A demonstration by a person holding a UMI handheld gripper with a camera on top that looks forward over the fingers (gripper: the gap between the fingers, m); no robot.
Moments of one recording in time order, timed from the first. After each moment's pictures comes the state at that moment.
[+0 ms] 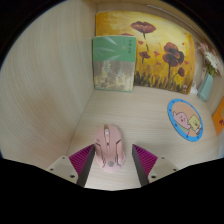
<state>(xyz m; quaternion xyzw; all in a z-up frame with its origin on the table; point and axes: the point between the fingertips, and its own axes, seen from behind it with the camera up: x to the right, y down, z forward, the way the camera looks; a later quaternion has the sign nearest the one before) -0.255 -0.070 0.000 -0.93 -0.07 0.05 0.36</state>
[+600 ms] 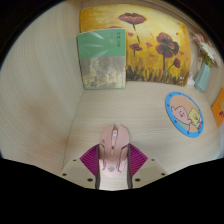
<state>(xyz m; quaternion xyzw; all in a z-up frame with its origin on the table) -0.248 -0.049 -0.012 -0.94 -0.01 0.04 0.33</state>
